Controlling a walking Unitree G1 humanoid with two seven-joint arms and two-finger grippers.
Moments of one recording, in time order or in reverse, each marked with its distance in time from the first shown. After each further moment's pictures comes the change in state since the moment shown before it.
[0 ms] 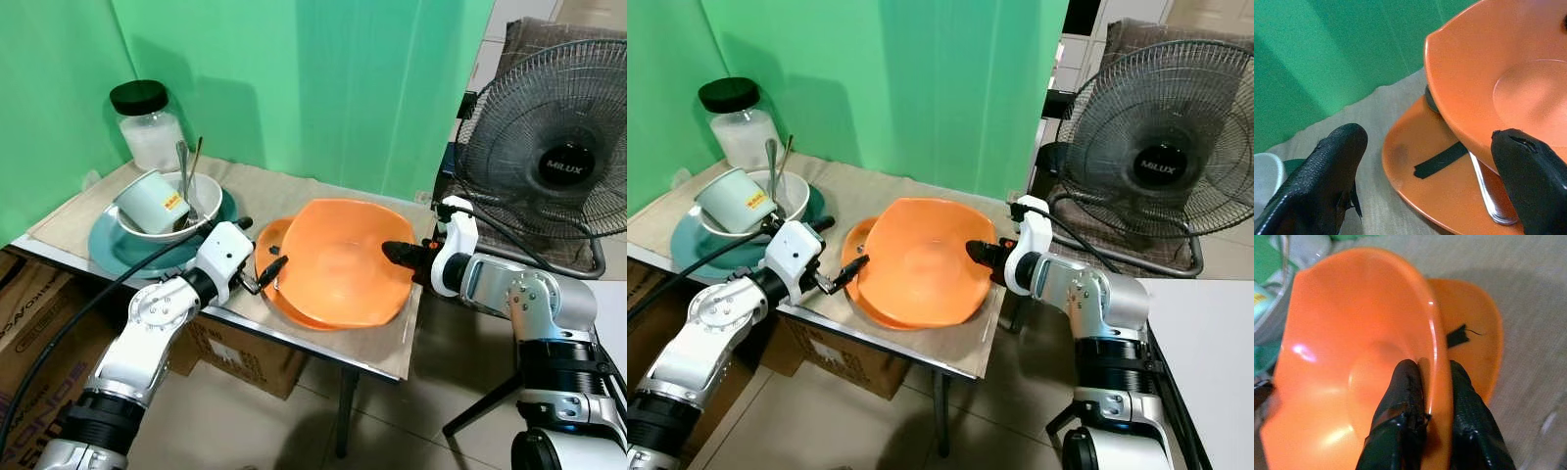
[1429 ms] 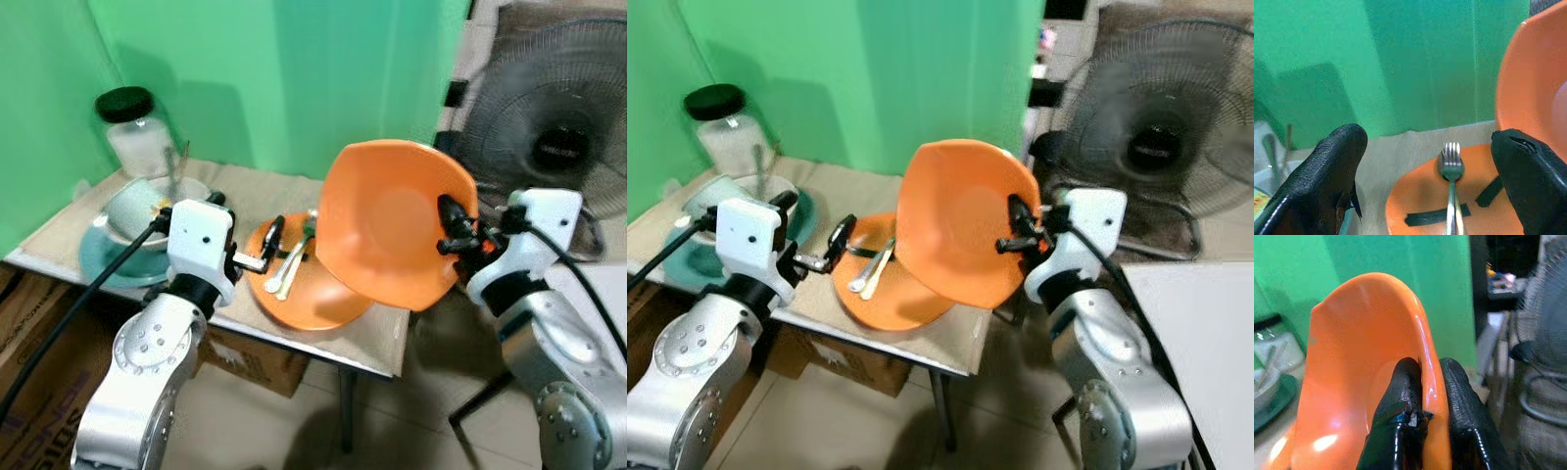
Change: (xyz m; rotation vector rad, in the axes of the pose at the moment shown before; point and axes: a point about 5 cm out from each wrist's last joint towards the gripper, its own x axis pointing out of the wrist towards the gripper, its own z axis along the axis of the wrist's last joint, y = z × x) left arm -0.043 -0.029 0.076 -0.252 -0.096 0.354; right arm -0.087 0.060 -0.008 -0.349 -0.612 -0.202
